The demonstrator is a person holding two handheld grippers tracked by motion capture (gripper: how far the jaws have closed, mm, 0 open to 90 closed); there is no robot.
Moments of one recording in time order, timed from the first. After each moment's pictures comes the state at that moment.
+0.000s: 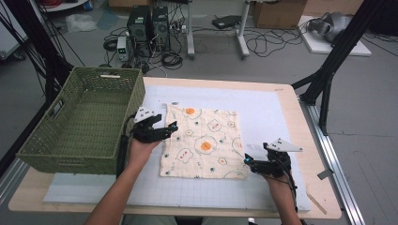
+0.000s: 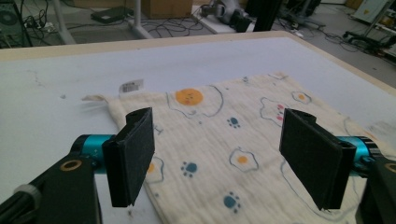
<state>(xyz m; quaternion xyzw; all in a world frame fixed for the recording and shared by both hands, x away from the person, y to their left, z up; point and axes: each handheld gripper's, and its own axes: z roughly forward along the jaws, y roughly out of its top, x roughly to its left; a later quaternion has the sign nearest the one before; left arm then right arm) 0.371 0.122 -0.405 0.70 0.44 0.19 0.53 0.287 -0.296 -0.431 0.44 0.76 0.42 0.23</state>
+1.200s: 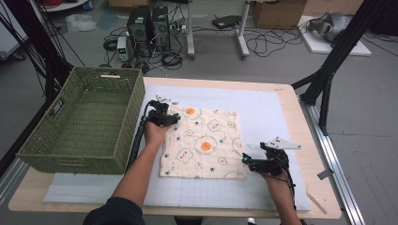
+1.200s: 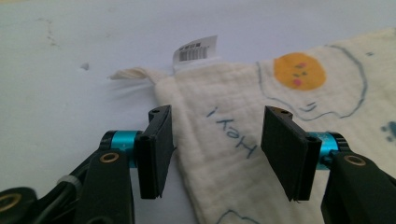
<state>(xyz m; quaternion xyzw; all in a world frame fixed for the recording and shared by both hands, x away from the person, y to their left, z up) 0.457 0.094 -0.451 0.74 0.51 0.23 0.37 0.293 -0.293 -0.433 0.44 0.76 0.43 0.21</state>
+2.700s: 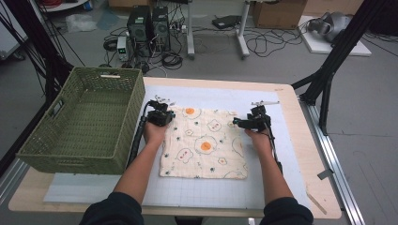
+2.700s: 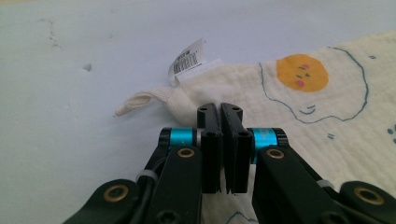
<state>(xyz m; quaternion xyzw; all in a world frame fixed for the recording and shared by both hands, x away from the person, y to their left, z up) 0.458 0.096 -0.452 0.74 0.51 0.23 0.39 0.452 -0.277 -0.443 0.51 0.75 0.40 0.15</state>
